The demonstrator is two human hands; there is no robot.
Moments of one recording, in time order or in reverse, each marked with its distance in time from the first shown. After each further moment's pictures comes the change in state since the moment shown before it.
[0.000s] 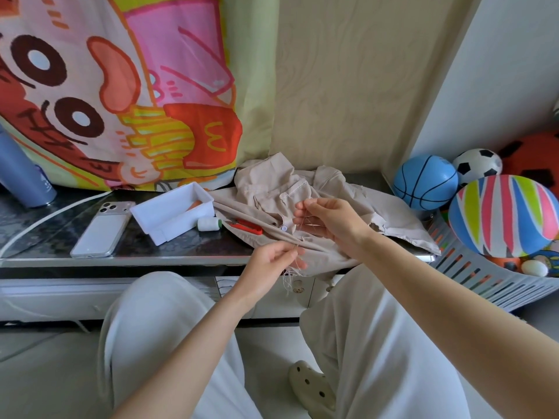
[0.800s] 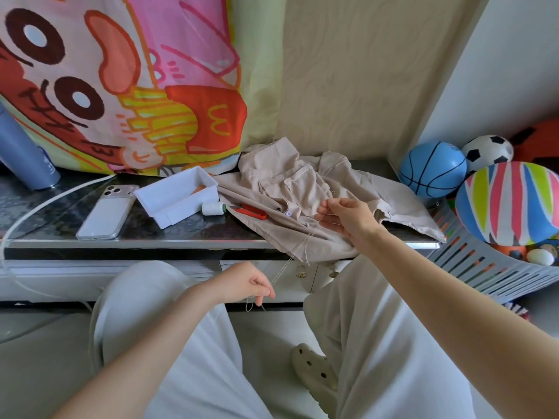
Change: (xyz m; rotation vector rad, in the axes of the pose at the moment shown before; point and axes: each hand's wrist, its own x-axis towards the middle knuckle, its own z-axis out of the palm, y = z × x) left_hand -0.016 -0.043 -0.055 0.684 -0.418 -0.241; right_hand 0.004 0.029 -0.018 0.012 0.255 0.069
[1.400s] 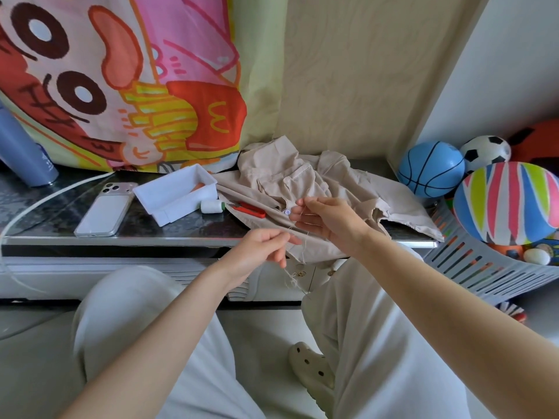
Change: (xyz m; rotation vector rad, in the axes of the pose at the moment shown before) left_hand 0.000 0.054 -0.009 -0.641 0.221 0.180; right_hand -0.018 -0.007 0.023 0.092 -0.256 0.054
